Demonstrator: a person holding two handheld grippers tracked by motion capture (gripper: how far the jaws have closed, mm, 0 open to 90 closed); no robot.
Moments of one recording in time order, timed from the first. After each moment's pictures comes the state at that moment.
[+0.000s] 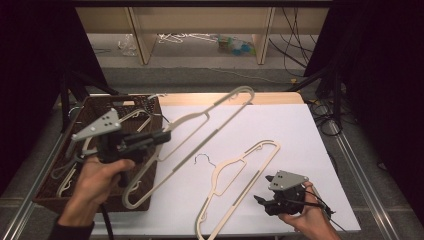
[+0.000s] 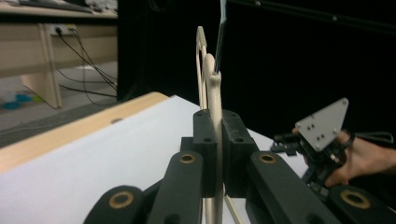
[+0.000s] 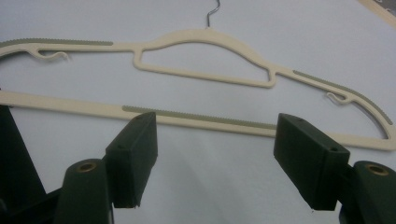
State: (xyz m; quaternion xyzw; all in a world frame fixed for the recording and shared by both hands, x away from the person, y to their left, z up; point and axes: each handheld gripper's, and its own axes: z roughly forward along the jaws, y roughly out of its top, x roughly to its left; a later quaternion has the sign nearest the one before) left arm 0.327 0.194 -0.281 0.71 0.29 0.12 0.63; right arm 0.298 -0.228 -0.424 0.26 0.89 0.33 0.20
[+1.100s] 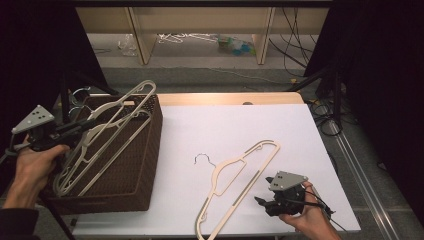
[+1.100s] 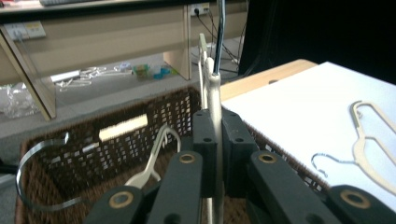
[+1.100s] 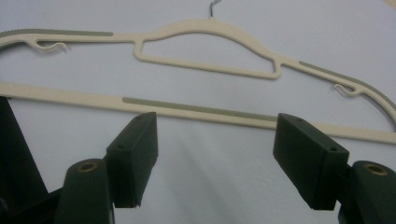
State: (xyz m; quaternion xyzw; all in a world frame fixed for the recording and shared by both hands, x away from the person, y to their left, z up) left arm 0.372 0.361 -0.336 0.71 0.40 0.28 0.51; right arm 0.300 -0.230 -0.429 0.26 0.89 0.32 0.19
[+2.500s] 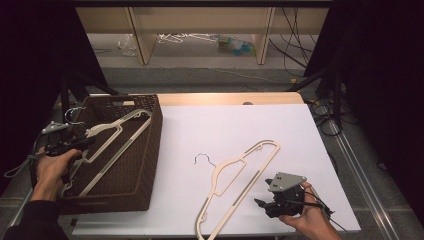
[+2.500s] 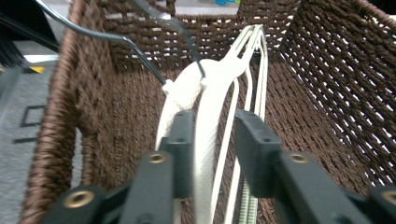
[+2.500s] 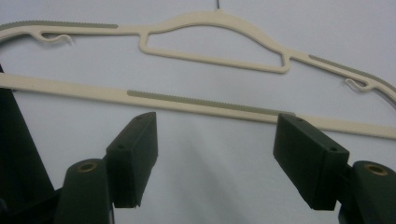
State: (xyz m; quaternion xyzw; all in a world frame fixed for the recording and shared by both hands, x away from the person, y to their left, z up) left arm 0.405 0.385 -0.411 0.67 0.57 0.26 0.40; right arm 0.300 -0.230 -0.433 0.26 0.90 0.32 0.17
